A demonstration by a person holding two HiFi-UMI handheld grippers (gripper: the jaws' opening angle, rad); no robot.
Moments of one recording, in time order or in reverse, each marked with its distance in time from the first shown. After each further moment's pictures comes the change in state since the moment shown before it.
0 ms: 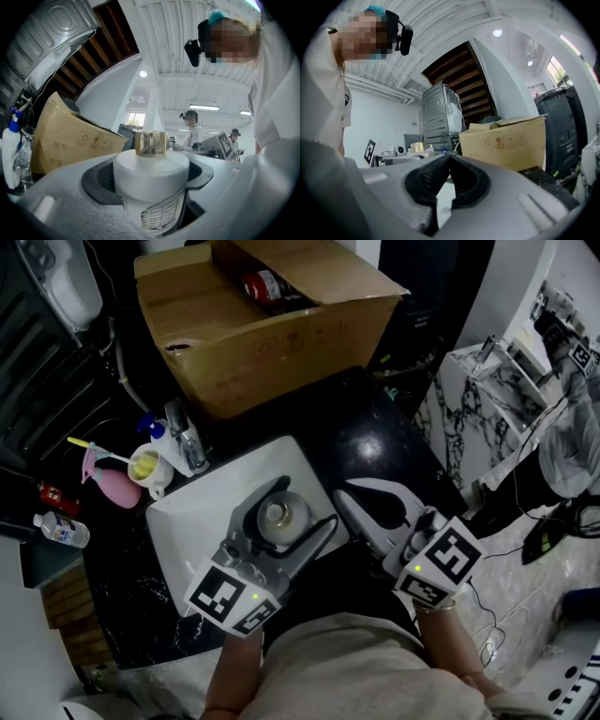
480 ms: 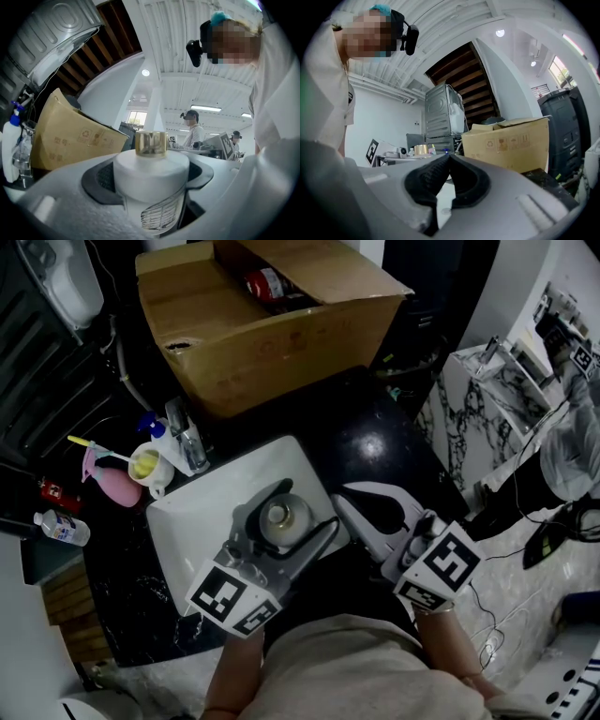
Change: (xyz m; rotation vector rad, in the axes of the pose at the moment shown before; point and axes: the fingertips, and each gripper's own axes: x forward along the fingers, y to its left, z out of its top) left arm 0.003 0.002 -0.007 -0.033 0.010 0.008; right arm 0.002 0.003 0.000 -0.024 -0.006 0.028
